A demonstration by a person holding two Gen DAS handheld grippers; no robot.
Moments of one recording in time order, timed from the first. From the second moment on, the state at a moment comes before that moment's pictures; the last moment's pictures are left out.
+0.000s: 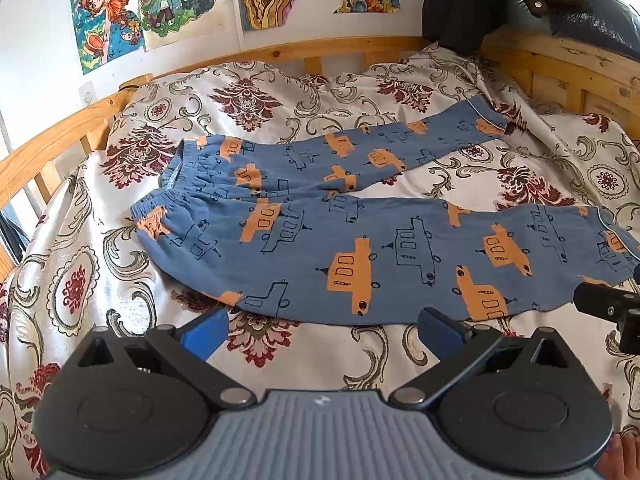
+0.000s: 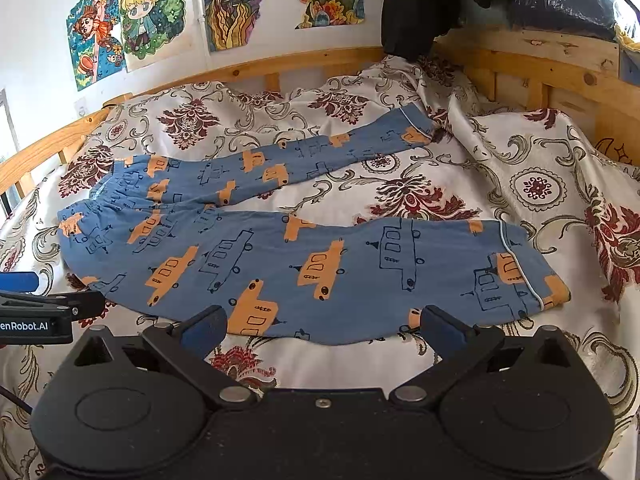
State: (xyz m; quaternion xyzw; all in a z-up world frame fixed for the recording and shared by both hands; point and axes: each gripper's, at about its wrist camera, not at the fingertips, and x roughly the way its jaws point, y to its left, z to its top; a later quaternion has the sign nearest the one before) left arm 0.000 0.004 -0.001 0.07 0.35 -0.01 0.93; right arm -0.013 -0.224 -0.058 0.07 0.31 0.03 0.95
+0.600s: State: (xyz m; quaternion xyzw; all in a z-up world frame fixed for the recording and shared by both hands) left arm 0.001 0.006 0.000 0.06 0.35 -0.01 0.93; right arm -0.013 -0.226 -0.058 0.07 0.31 0.03 0.95
